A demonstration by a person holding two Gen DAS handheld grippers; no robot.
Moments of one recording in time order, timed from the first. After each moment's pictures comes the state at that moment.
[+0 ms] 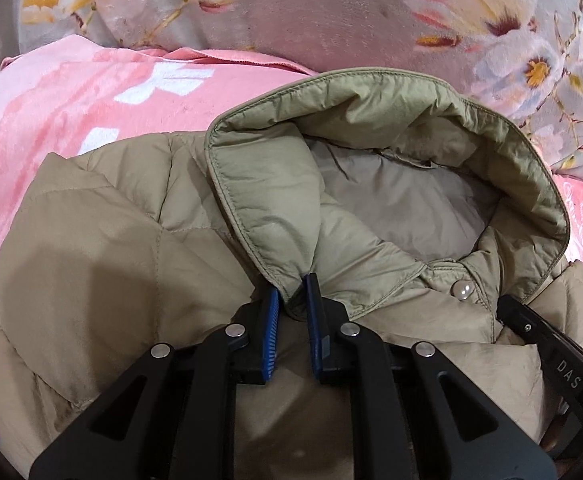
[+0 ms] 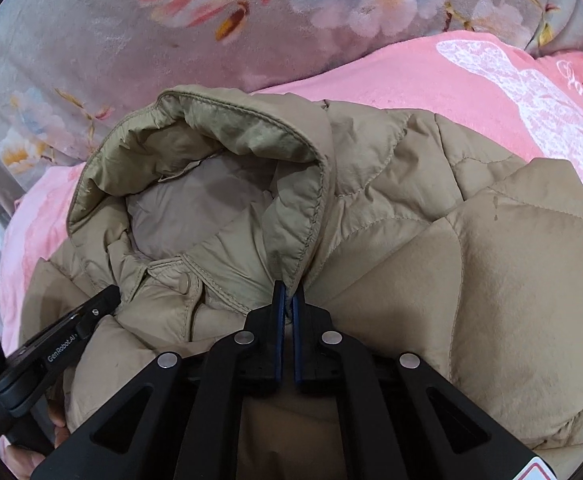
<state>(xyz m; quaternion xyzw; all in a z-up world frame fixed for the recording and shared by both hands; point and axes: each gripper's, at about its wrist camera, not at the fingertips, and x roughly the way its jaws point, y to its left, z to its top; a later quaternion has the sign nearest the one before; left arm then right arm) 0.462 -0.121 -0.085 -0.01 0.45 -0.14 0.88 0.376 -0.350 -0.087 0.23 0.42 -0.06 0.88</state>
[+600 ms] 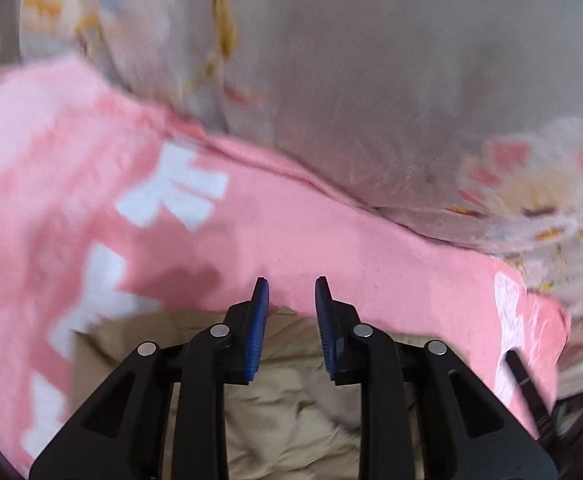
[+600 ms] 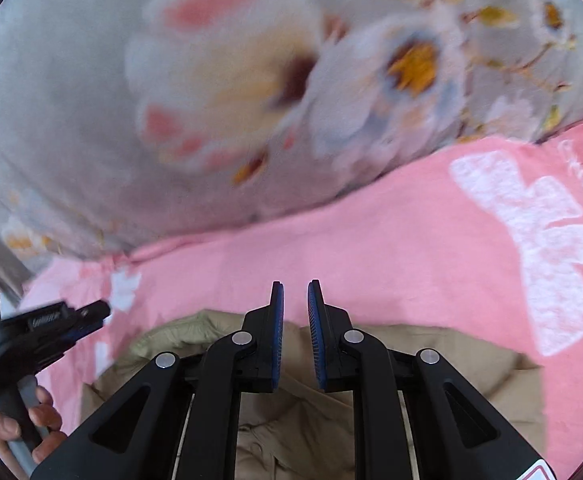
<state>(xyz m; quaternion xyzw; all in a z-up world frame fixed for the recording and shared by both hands) 0.583 -0.105 0.006 -0.14 0.48 -0.11 0.86 0.462 -0.360 0.010 0.22 0.36 -0.09 0.90</state>
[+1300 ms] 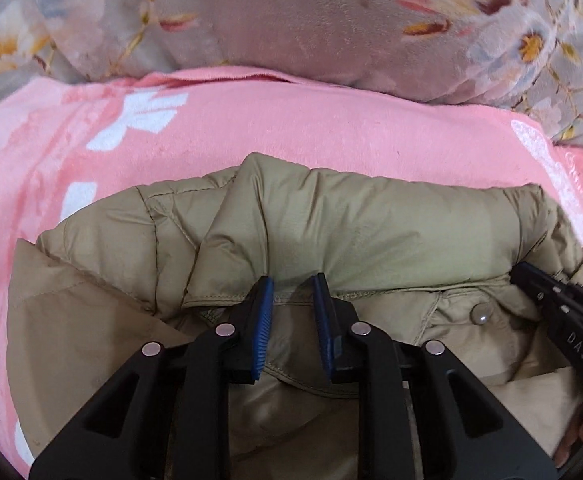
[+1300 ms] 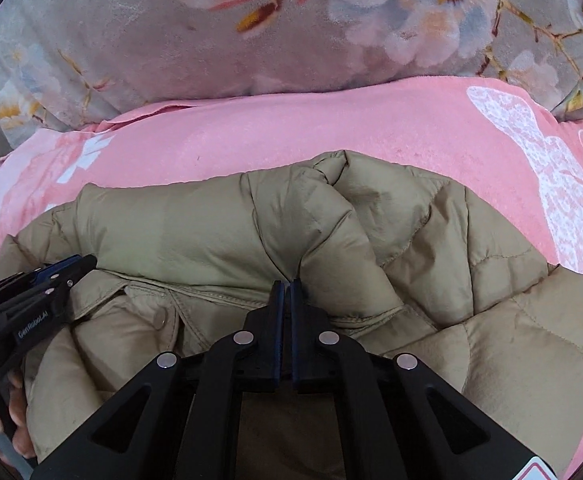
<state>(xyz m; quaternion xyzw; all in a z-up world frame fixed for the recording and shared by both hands) 0.489 -0.139 -0.079 0.07 0.44 -0.15 0.88 0.419 -0.342 -0.077 0.12 0.43 -0.07 0.89</state>
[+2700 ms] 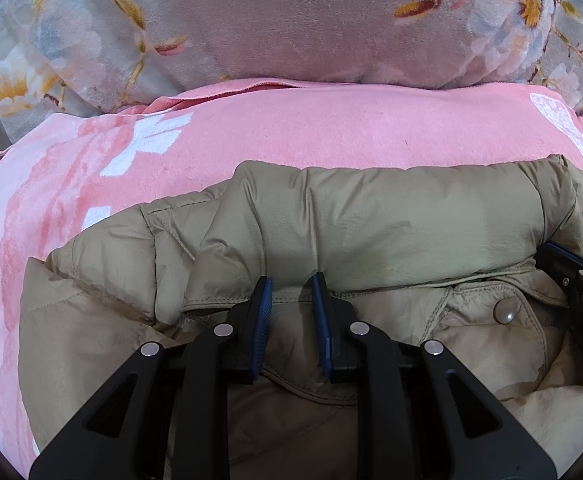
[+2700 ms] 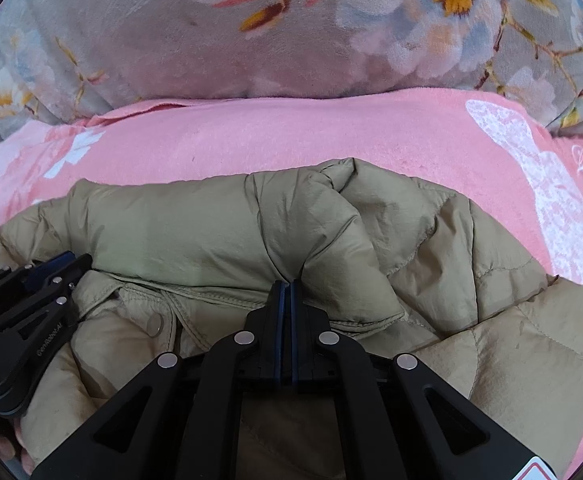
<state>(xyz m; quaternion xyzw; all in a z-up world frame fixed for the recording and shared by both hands) 0.484 -0.159 -0.084 0.13 0.42 -0.10 0.89 0.426 -0.337 -0.076 0.11 0.42 -0.08 0.90</state>
